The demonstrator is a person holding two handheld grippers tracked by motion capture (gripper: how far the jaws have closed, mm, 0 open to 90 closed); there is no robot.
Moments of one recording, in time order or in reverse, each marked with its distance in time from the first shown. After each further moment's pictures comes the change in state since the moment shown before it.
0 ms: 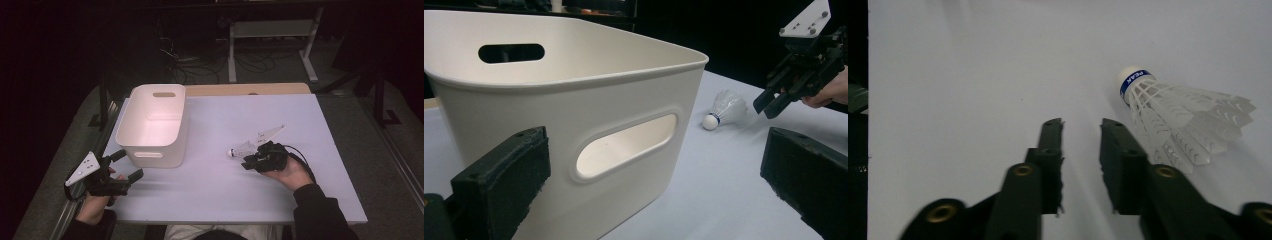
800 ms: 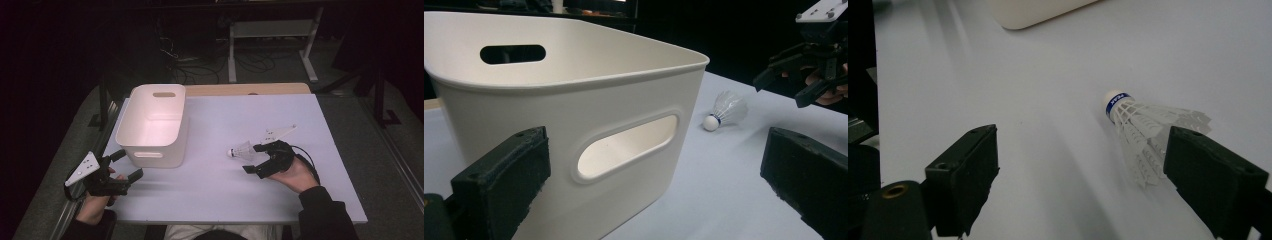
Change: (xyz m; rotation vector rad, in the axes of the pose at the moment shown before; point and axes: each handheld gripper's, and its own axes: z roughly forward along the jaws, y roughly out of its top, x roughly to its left) left arm 0.000 0.000 0.000 -0.001 0.003 0.000; right arm 0.007 -0.001 -0.020 -0.101 -0.048 0.032
